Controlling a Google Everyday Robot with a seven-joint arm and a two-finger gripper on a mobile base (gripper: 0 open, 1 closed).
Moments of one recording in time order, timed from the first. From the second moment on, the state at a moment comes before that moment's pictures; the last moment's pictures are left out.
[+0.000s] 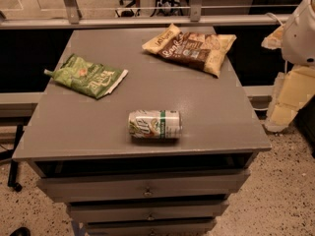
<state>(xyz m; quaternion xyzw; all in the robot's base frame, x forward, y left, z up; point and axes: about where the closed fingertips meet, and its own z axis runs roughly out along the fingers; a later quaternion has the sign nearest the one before) 0.438 -0.217 0.977 -0.60 0.78 -0.03 0.16</state>
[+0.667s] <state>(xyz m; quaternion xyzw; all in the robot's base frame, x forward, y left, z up) 0.439 -0.191 0.970 -0.62 0.77 -0.02 0.17</state>
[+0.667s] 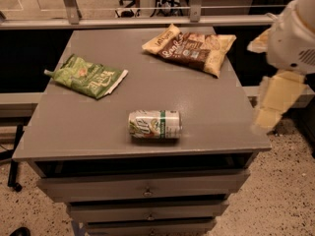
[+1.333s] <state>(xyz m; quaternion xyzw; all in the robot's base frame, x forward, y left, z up) 0.434 -0.081 0.933 -0.64 0.74 0.03 0.19</state>
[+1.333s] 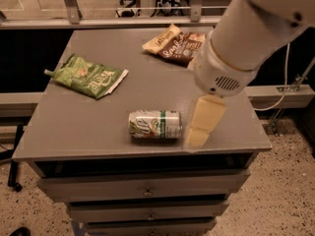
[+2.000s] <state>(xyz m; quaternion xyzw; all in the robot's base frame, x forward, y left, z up) 0.430 -0.014 0.894 -0.66 0.73 0.06 0.18</state>
